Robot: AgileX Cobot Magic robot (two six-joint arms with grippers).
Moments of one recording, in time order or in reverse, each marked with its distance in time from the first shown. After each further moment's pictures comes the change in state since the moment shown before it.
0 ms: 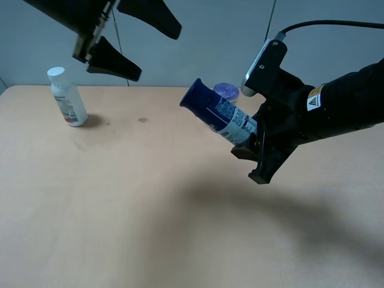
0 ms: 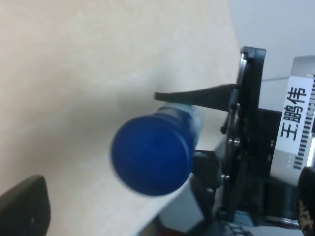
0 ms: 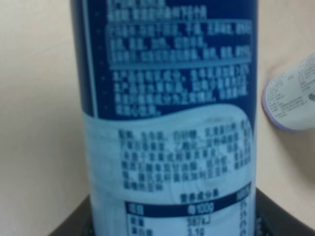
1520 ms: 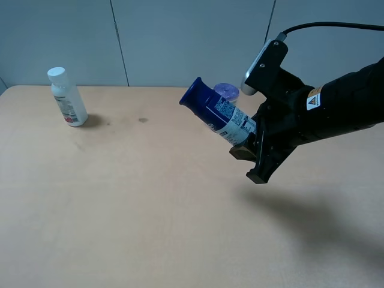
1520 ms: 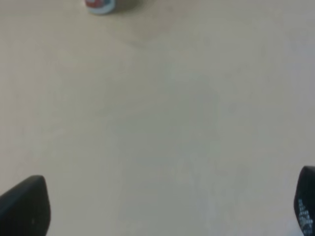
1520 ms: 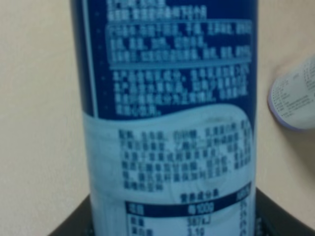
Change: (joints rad) left arm 0.025 -1.465 0.686 0.904 0.153 -0.318; right arm 0.000 0.000 0.000 0.037 0.001 0.000
